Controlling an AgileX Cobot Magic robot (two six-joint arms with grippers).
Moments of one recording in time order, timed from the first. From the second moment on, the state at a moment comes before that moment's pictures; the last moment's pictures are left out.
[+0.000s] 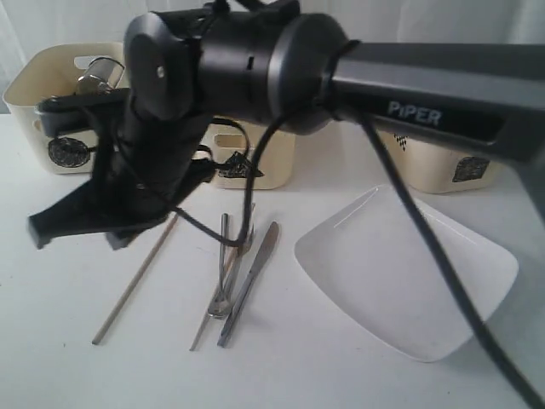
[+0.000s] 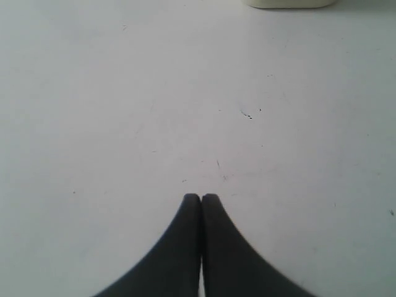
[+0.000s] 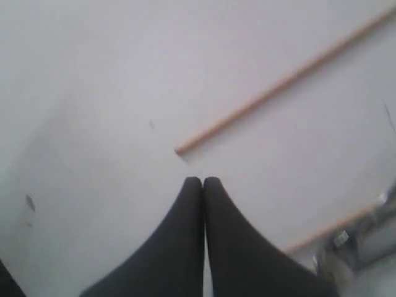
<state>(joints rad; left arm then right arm) 0.03 0.00 0.03 0.30 0.51 -0.30 0.80 2.01 -1.79 0.19 0.90 0.07</state>
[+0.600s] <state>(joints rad) 0.03 0.00 0.03 0.30 0.51 -0.30 0.83 2.30 -1.87 0.18 0.57 0.18</state>
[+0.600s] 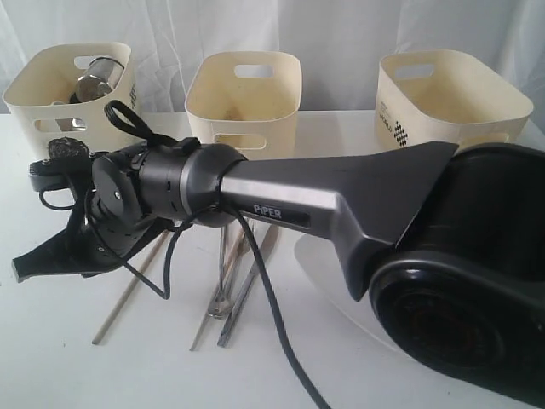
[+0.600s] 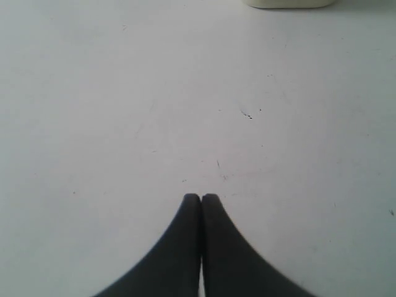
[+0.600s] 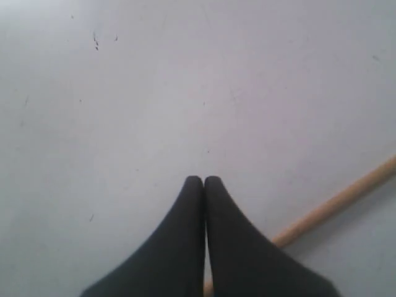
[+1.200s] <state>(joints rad) 0.03 0.00 0.03 0.30 0.51 -0.30 0.83 2.37 -1.88 0.10 0.72 0.19</state>
